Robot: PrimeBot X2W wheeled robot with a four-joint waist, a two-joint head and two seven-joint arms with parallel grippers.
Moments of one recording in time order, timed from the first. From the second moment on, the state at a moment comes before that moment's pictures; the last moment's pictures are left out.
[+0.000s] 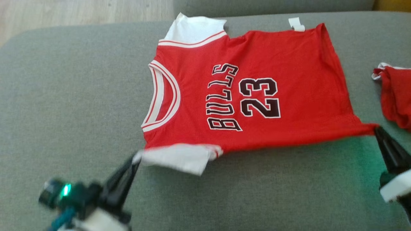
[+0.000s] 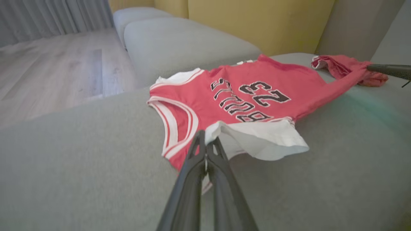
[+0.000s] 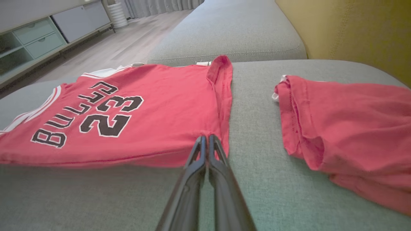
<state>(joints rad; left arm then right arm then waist) 0.01 0.72 -0.69 -0.29 -0.56 0.20 -0.03 -0.06 -0.68 0.38 0.31 0.77 0.13 -0.21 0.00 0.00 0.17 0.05</state>
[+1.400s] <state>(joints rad) -0.49 0.30 -0.64 0.49 -0.57 0.13 -0.20 -0.46 -0.53 0.39 0.55 0.75 0.13 -0.25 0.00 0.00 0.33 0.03</state>
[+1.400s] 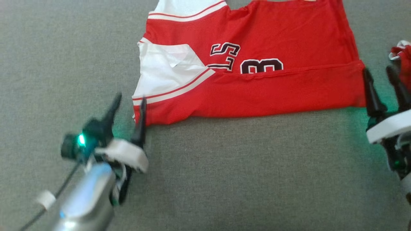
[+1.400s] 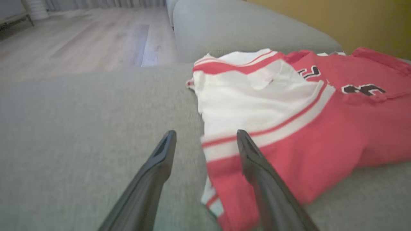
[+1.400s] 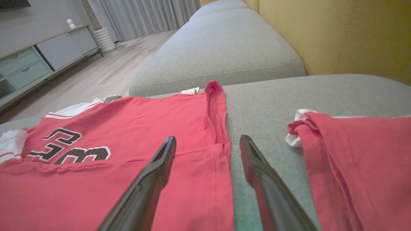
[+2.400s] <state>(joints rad) -0.36 0.30 -0.65 0.37 -0.64 0.24 -0.04 -0.43 -0.51 0.42 0.68 0.77 0.13 -0.25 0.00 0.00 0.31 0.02</state>
